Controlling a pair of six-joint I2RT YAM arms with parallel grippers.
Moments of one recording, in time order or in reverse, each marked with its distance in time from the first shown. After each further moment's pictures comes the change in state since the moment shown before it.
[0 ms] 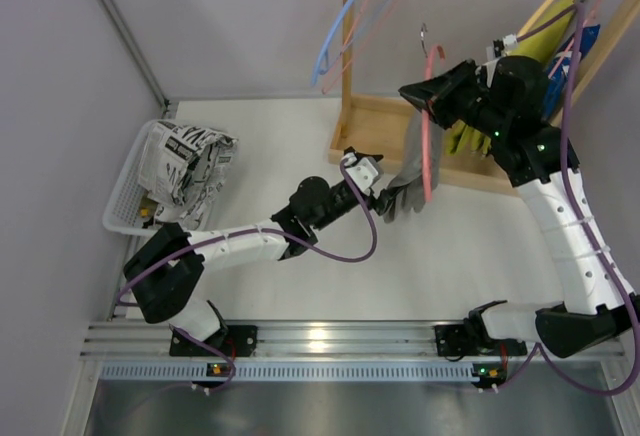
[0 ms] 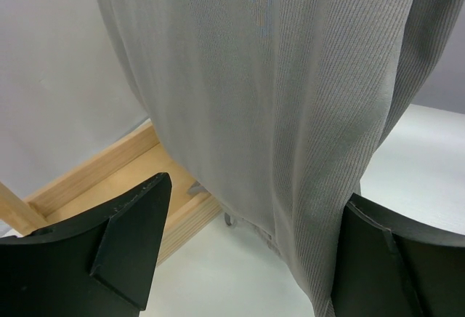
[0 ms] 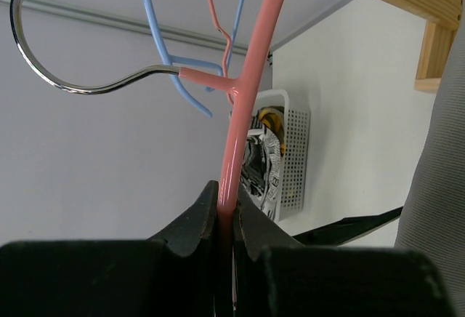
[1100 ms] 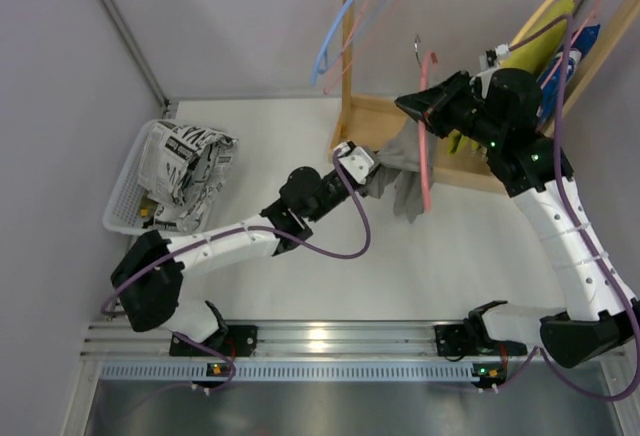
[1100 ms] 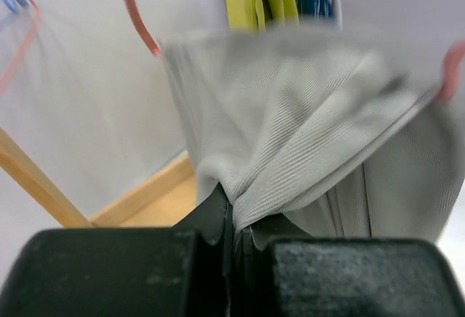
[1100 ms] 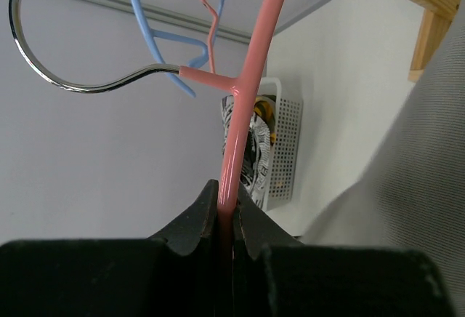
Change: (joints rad) left arm 0.010 -0.043 0.069 -0.066 -0.056 0.090; right arm 0.010 -0.040 -0.101 0.071 -0.021 -0.026
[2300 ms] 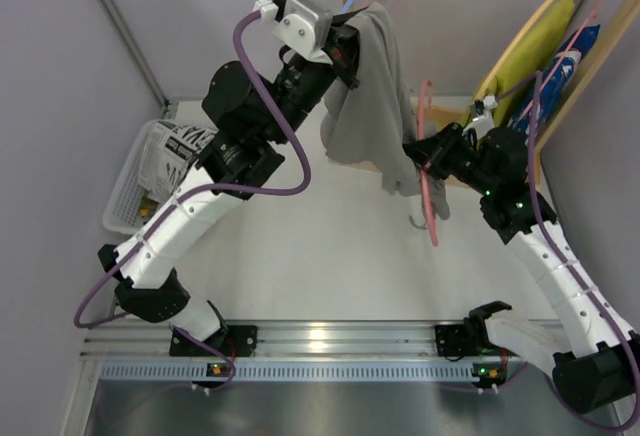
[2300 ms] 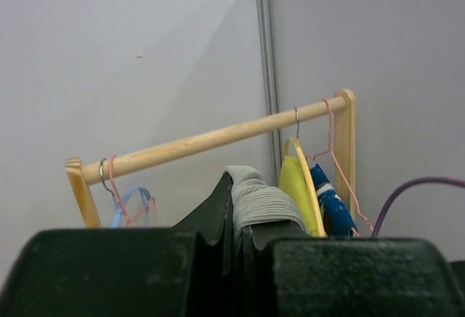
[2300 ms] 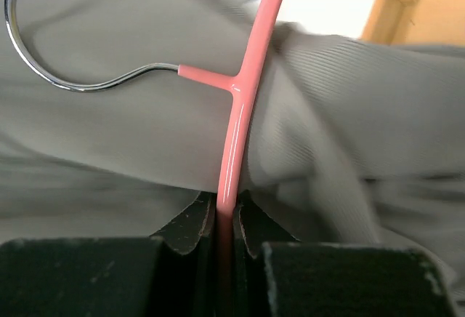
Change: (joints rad) left arm 0.000 0.045 1.068 -0.652 -0.088 -0.055; right arm -0.040 -0.246 -0.518 0.286 -0.084 -0.172
